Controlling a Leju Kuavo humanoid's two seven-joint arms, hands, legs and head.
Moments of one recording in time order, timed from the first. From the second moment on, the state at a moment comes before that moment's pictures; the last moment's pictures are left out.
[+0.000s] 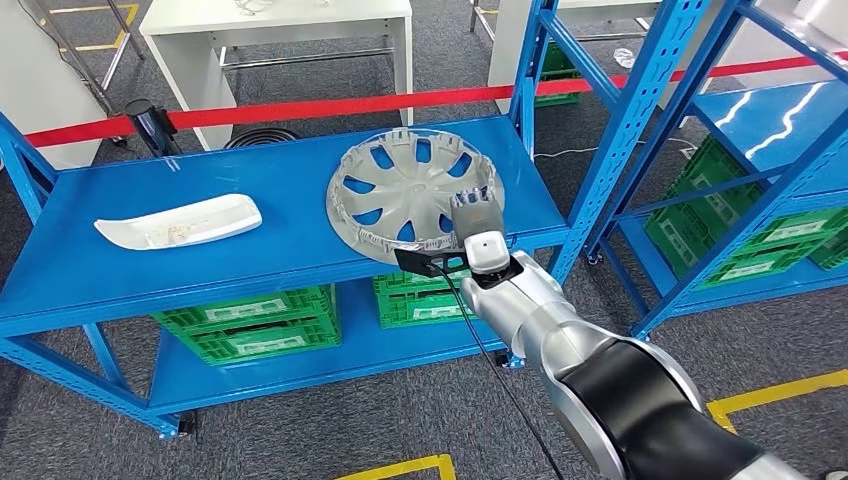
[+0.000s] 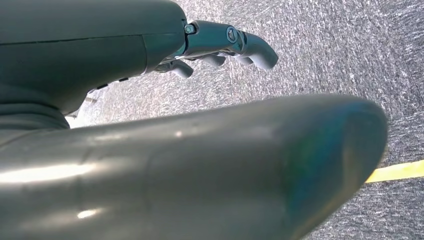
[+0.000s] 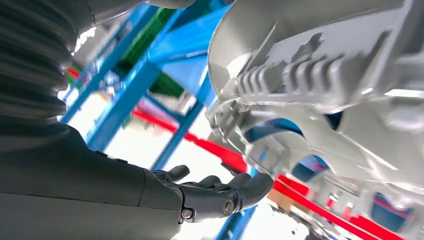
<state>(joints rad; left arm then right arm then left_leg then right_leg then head) -0.11 -0.13 1.01 -0.18 -1.40 0.15 0.07 -0.89 0.16 0.29 -0.28 1.55 -0.04 0.16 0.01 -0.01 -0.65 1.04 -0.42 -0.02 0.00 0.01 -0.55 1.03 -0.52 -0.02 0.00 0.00</state>
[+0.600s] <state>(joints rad) -0.12 -0.13 1.01 -0.18 -1.41 0.15 0.07 -0.93 0.21 0.37 -0.28 1.51 -0.08 0.04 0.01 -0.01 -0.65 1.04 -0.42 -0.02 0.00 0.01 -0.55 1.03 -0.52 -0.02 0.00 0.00</state>
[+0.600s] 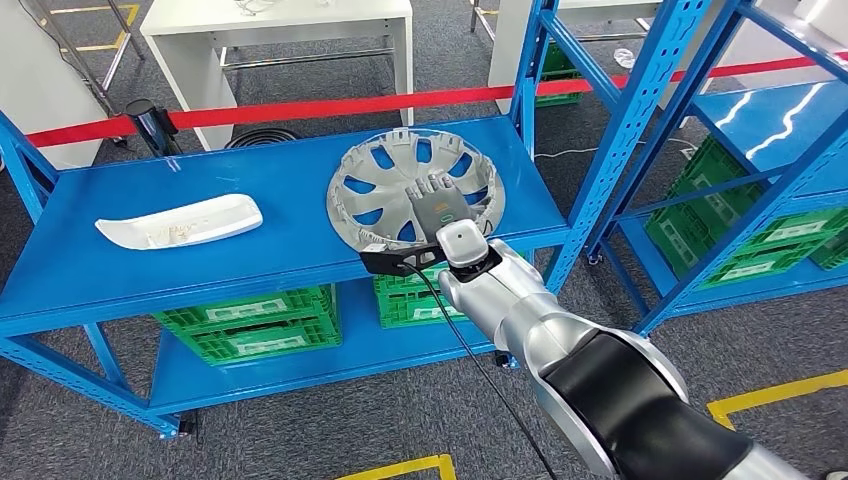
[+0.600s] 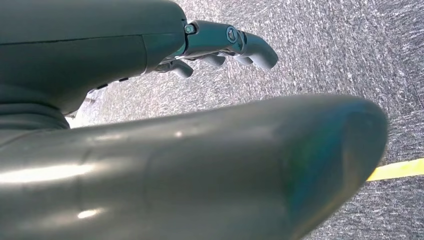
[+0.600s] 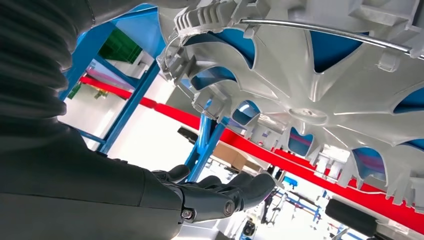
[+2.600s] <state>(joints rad) -0.13 -0.14 1.01 -0.18 -1.43 0.17 0.10 -0.89 0.20 0.21 -0.27 1.27 0.04 0.16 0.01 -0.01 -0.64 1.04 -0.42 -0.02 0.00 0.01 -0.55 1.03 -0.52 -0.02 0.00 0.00</state>
